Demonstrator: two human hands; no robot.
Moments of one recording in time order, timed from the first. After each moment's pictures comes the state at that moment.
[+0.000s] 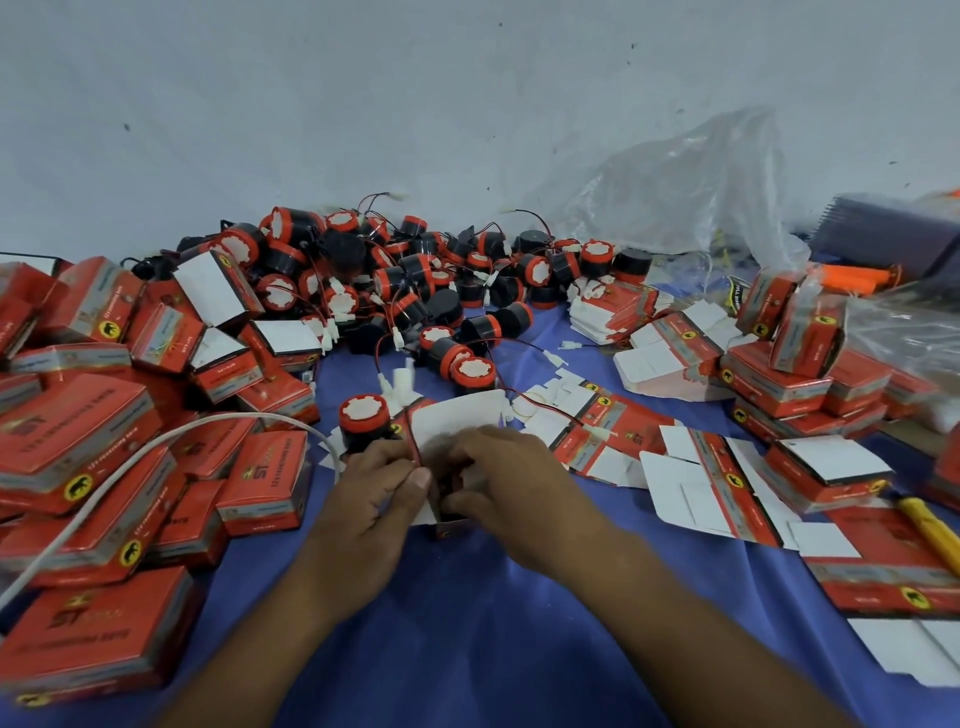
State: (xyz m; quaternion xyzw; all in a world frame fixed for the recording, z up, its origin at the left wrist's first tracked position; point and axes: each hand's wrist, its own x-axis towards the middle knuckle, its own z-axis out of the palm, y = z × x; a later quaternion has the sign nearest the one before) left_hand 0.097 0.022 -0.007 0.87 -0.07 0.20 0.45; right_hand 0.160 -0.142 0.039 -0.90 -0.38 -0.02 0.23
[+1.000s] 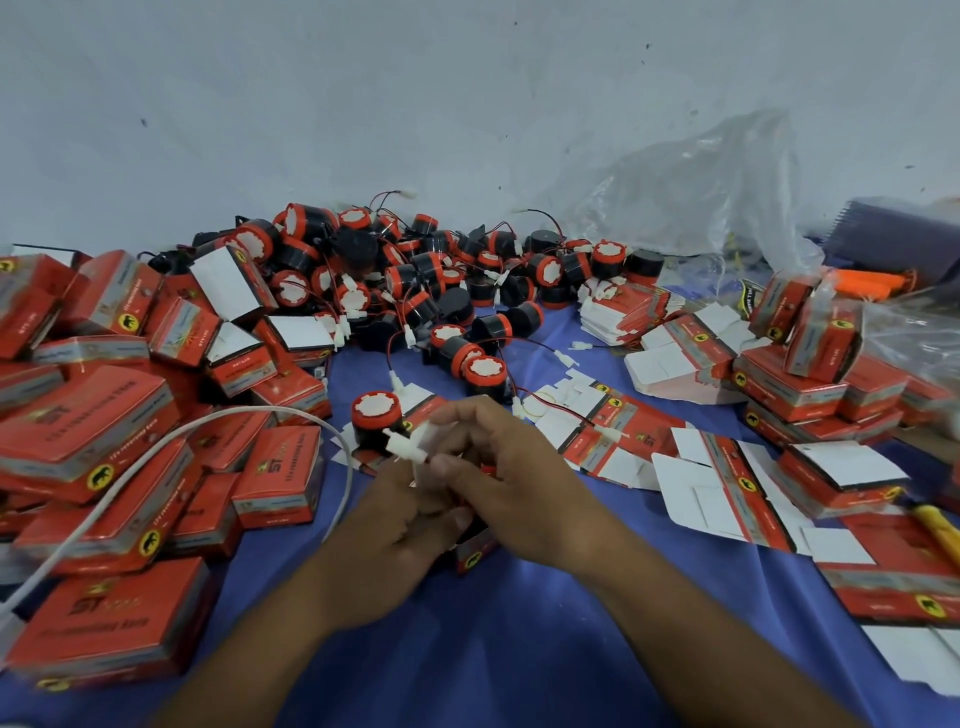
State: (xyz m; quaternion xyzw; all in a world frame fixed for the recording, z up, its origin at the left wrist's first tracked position) left_hand 0.086 0.019 0.005 0.88 -0.13 0.09 0.45; right_hand 0.154 -0.137 0.036 -0.76 -0.39 0.06 0.52
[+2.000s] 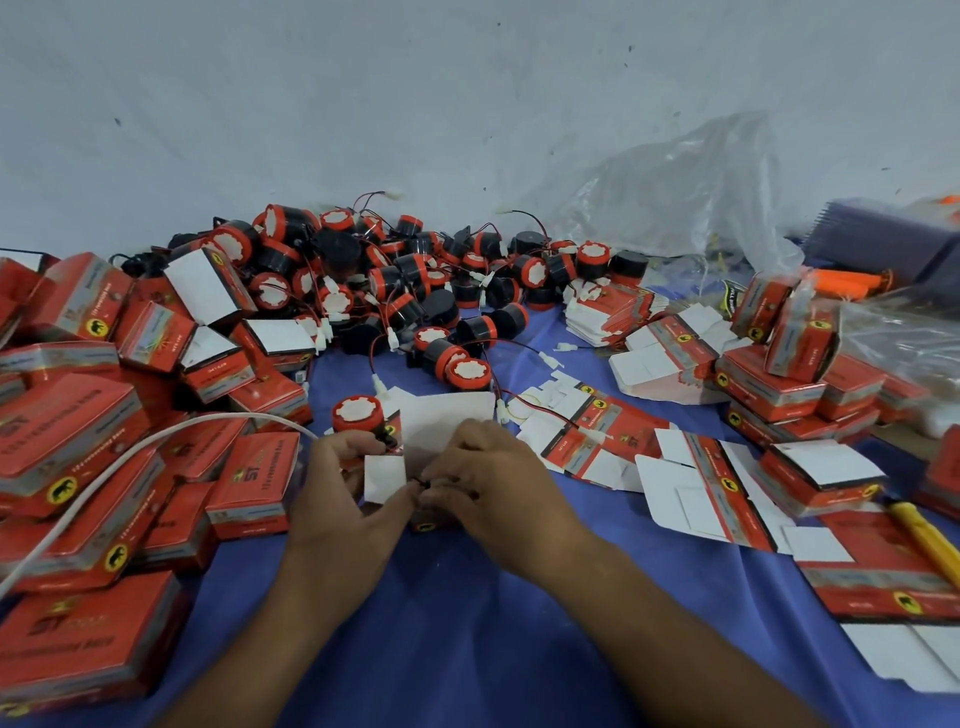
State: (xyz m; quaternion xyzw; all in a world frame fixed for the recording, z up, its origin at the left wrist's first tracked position) left_hand 0.096 0.018 -0.013 0.75 0.04 0.27 0.60; right_hand 0.162 -0.136 0.023 -0.86 -0.41 -0.07 0.29
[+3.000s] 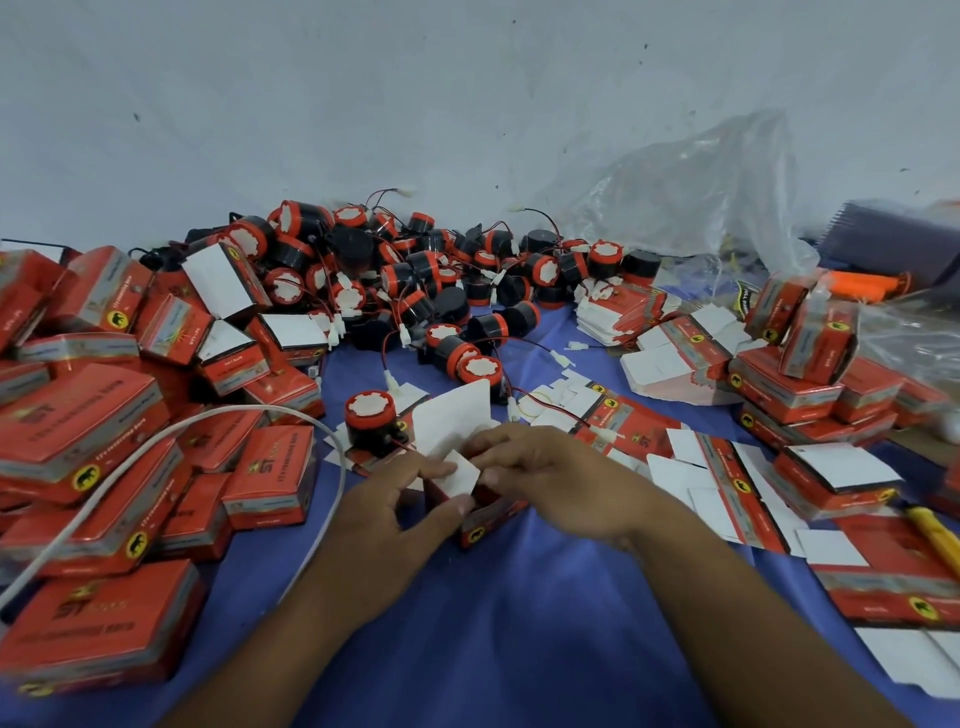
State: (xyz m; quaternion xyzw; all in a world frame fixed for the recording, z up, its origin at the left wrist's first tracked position) left_hand 0.093 0.013 -0.012 0.85 -0.02 0.19 0.48; right_hand 0.178 -0.169 0.045 -0.80 -0.38 0.17 0.43
